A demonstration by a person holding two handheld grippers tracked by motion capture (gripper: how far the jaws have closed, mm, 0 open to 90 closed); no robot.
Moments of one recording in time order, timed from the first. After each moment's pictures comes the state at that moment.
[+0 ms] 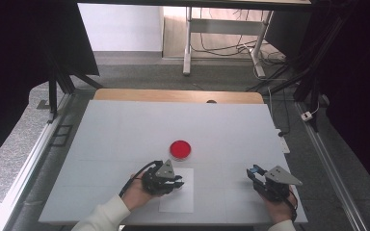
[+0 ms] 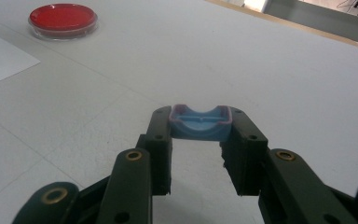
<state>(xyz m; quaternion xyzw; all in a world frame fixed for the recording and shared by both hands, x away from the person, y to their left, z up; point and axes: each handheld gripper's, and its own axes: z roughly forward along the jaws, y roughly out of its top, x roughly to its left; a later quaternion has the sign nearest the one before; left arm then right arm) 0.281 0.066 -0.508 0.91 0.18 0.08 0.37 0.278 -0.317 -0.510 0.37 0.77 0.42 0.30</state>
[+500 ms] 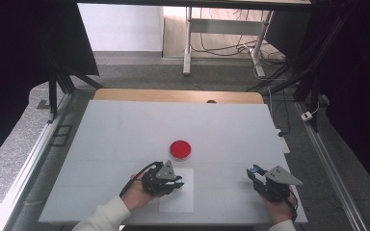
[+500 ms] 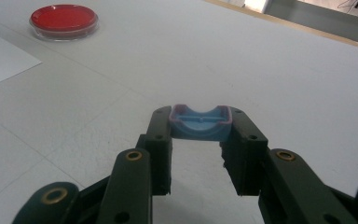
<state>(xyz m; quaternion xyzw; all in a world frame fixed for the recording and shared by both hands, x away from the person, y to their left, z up) 0.279 0.065 -0.509 0.91 0.18 0.08 0.37 0.278 -0.318 -0.510 0.37 0.77 0.42 0.30</state>
